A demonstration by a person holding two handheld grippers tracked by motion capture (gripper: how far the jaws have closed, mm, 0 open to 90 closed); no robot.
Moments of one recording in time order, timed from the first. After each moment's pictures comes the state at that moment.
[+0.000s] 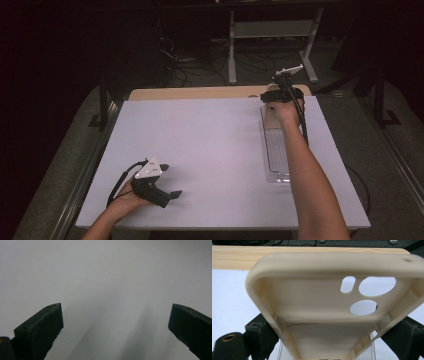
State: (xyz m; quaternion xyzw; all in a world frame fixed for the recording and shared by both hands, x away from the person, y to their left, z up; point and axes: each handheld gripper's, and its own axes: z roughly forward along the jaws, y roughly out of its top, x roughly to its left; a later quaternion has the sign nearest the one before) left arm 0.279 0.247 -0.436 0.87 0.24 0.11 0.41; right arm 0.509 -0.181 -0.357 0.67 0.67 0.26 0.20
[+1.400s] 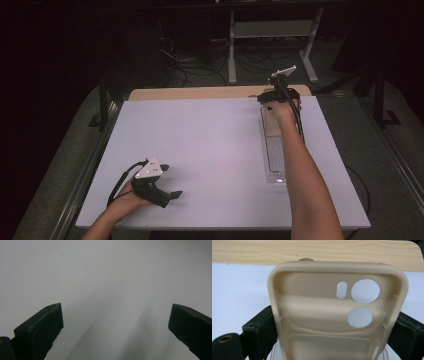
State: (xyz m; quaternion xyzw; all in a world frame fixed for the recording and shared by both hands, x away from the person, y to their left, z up) left arm 0.280 0.247 -0.437 0.87 0.24 0.11 0.41; right arm 0.529 -0.175 -0.375 0.67 0.68 0.23 0.19
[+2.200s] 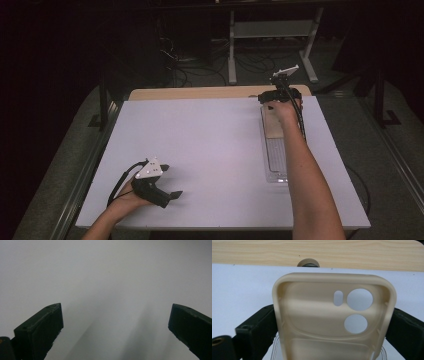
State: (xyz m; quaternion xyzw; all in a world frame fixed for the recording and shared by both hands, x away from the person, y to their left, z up) left arm 0.279 0.246 -0.437 0.87 0.24 0.11 0.41; right arm 0.528 -0.181 -0.373 0.67 0.68 0.24 0.18
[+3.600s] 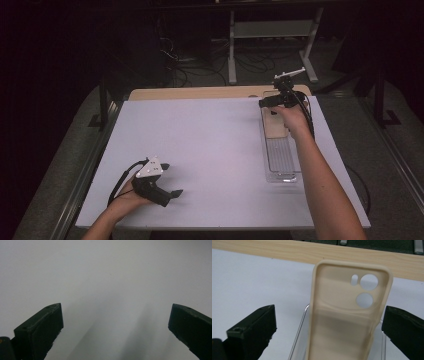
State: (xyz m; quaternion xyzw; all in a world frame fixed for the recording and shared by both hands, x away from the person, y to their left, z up) left arm 0.281 0.245 -0.436 0.87 0.24 0.11 0.41; right arm 0.484 -0.182 -0.350 0.60 0.72 0.30 0.17
